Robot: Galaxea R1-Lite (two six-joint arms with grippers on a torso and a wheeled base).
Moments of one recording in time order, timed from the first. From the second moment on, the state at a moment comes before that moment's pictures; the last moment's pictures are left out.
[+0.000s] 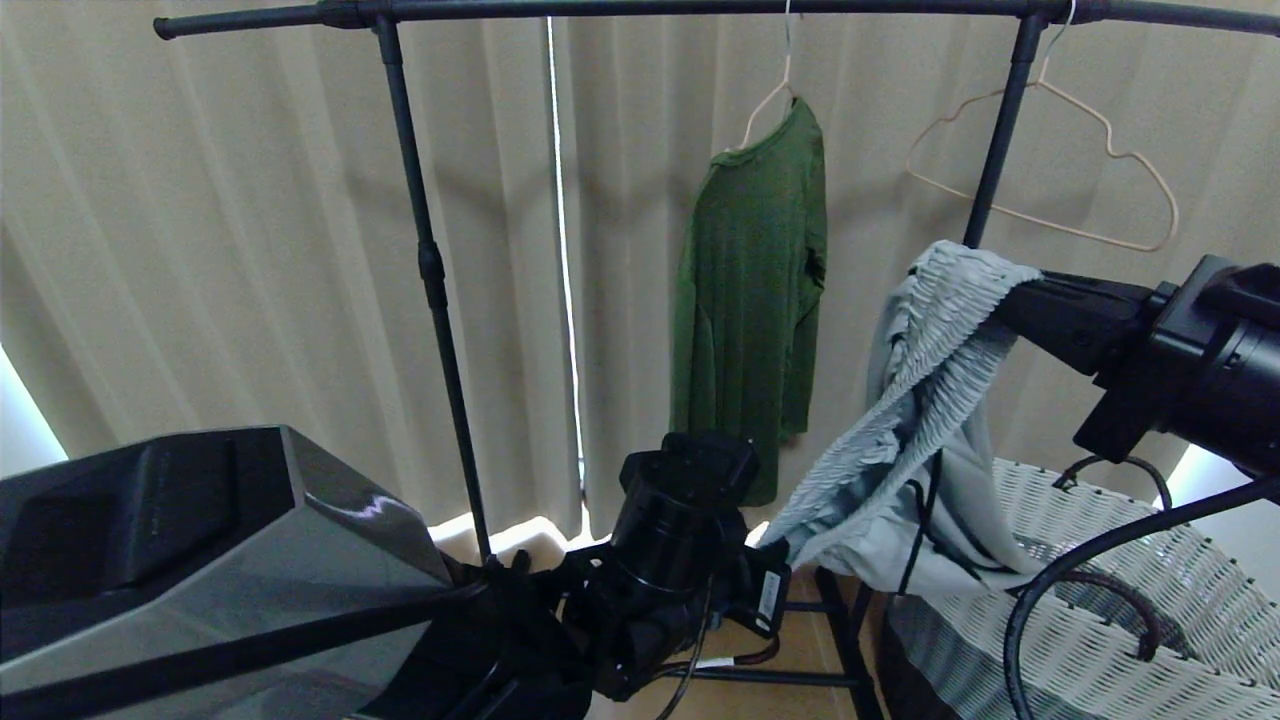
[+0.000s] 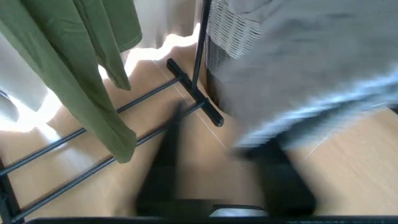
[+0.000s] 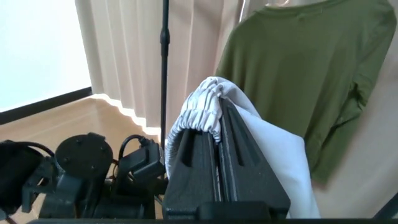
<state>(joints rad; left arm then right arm) -0.90 2.12 -0.99 -0.72 0.13 -0.20 0.66 1.25 -0.75 -0.56 -0.02 0.01</state>
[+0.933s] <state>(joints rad) -0.65 1.62 -1.04 -0.51 0.23 -0.01 0.55 1.32 -0.75 -0.65 -0.02 0.05</state>
